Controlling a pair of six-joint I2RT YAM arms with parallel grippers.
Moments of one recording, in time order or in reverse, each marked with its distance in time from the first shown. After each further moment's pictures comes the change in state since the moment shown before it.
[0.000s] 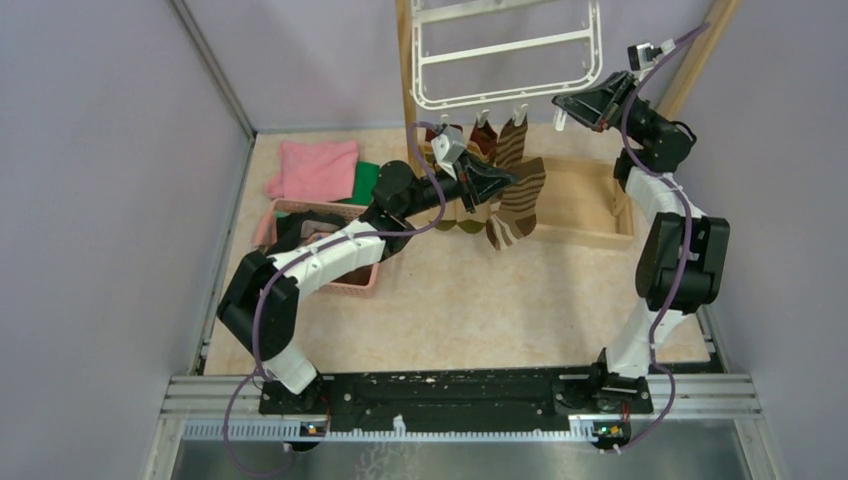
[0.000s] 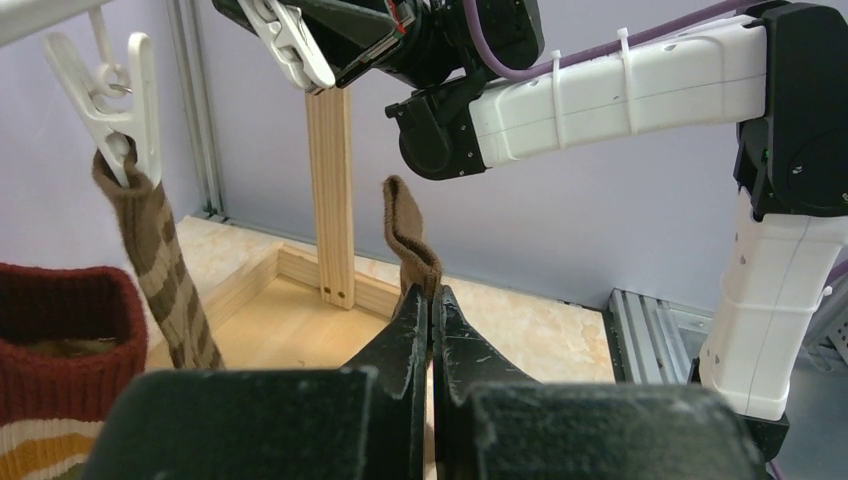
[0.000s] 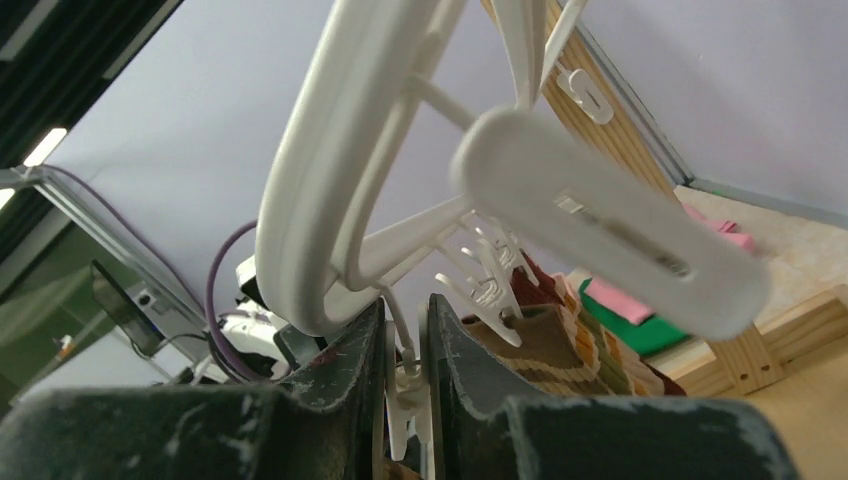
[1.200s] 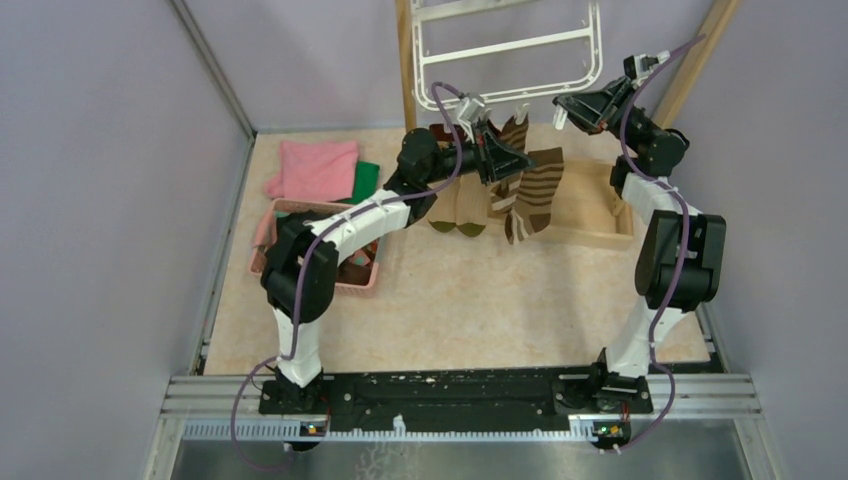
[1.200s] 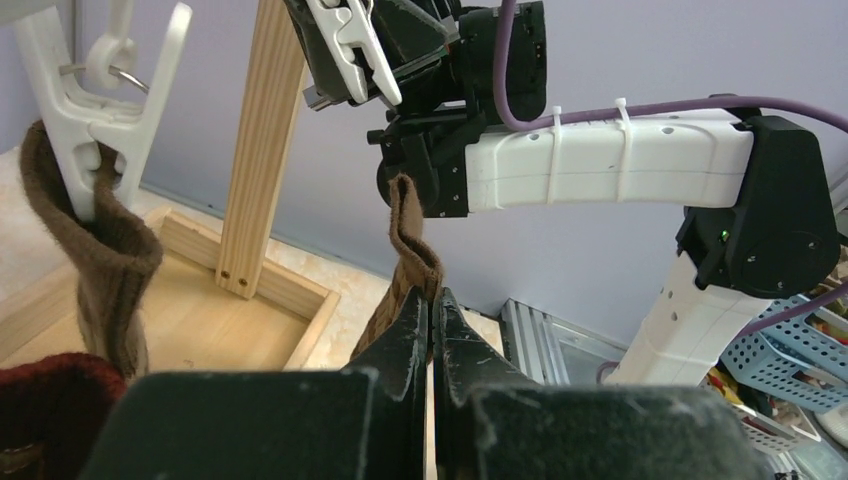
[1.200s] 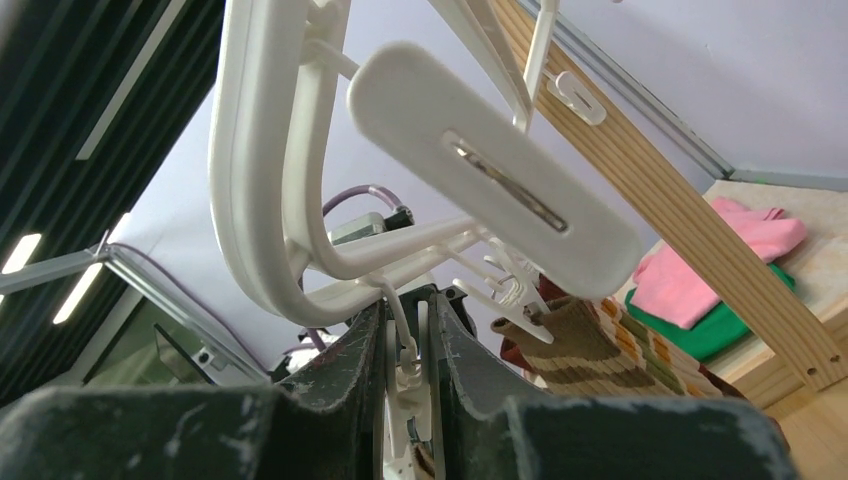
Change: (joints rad) left arm 0.053 0.282 0.328 -0.045 0.154 -0.361; right arm 0.003 0.020 -0.067 0.000 0.086 0.125
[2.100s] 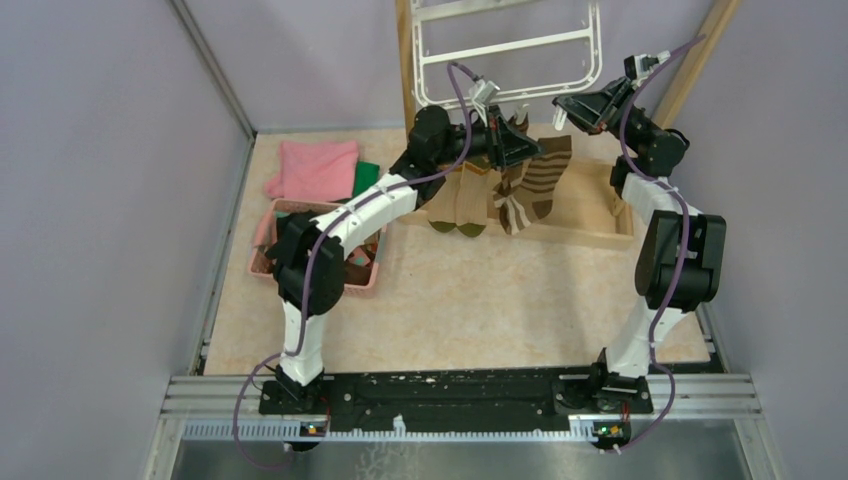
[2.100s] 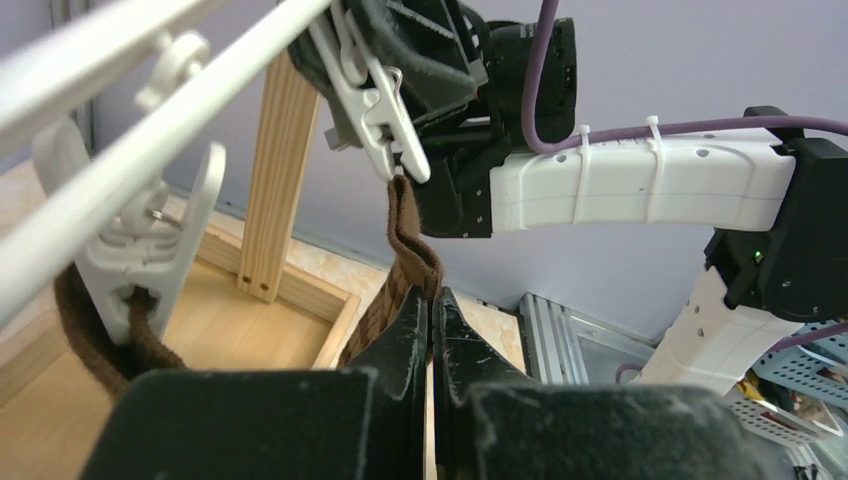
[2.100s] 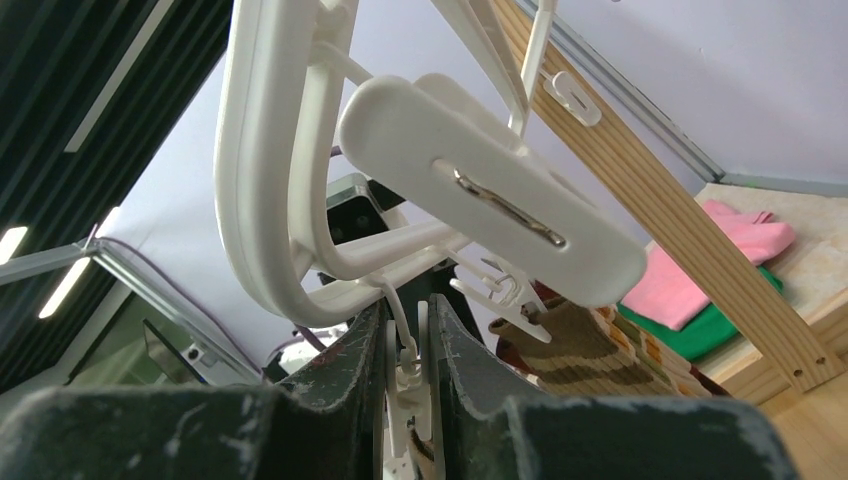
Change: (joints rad) left arm 0.000 0.090 0.236 -0.234 0.021 0.069; right arm 0.000 0.000 0.000 0.000 -0.003 -0.025
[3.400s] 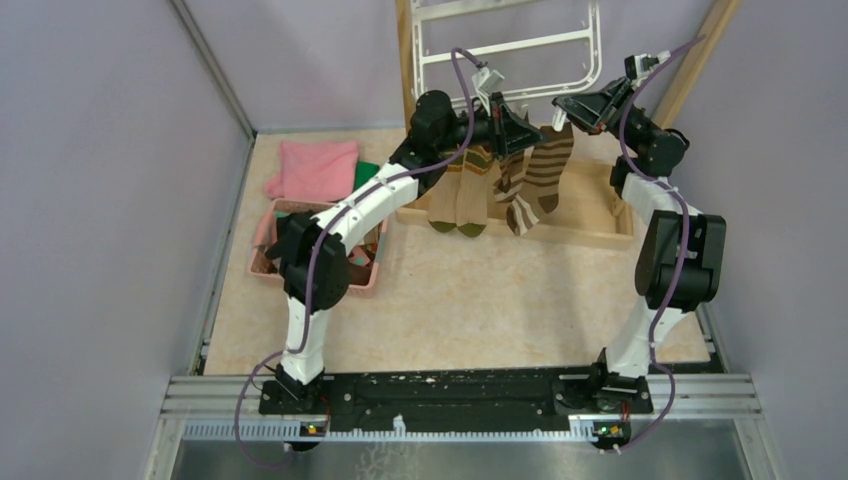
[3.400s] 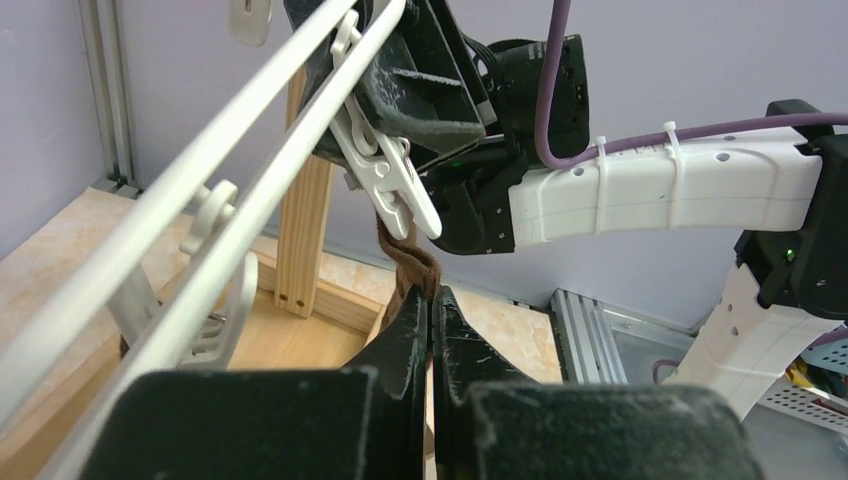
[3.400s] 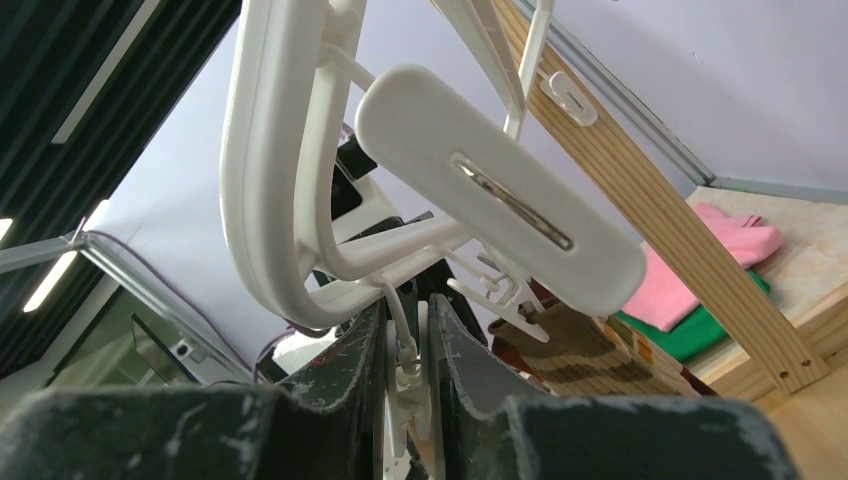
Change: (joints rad) left arm 0.014 0.050 0.154 -0.117 0.027 0.109; right arm 0.000 0.000 0.000 0.000 -0.005 -0.026
